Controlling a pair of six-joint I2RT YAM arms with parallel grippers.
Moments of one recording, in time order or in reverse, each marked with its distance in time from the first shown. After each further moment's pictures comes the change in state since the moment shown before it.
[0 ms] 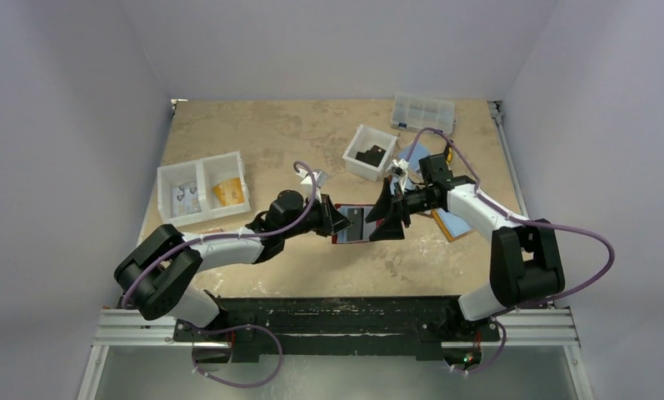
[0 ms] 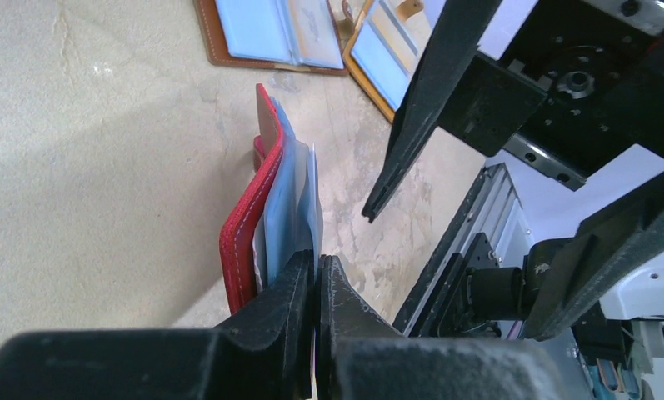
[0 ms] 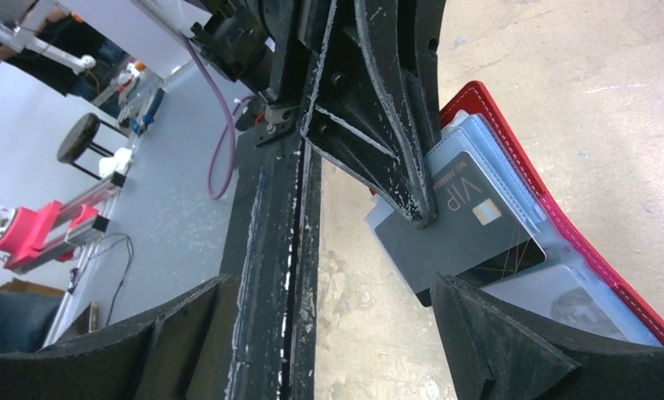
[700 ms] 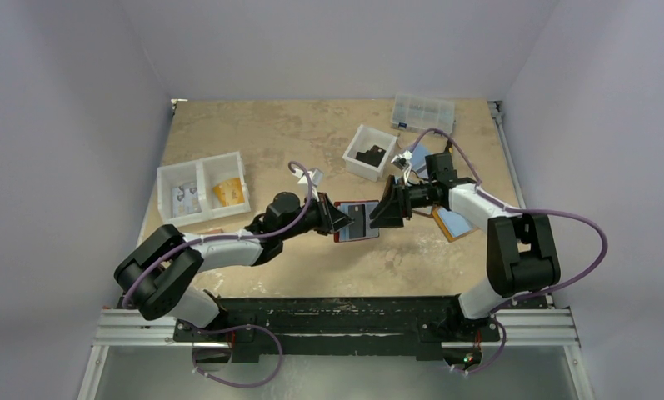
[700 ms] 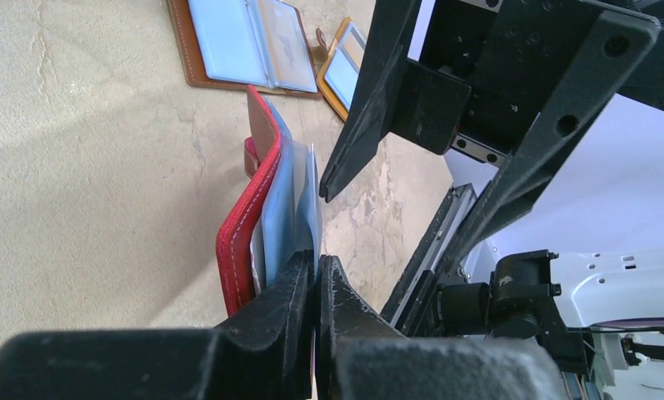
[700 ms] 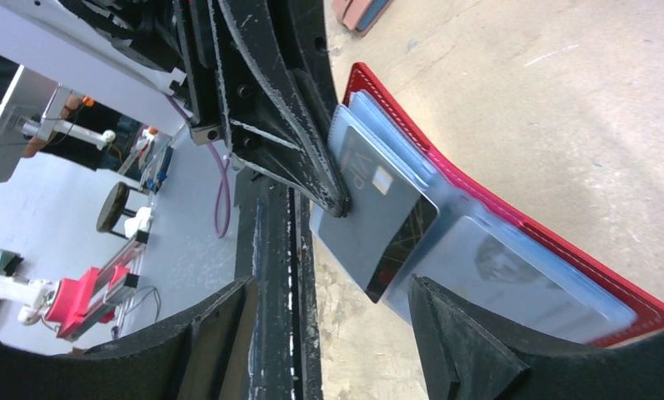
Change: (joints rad) left arm 0.002 0.003 -0.025 0.114 0.003 -0.079; right arm -0.050 0.062 -0.037 0.264 0.006 0.353
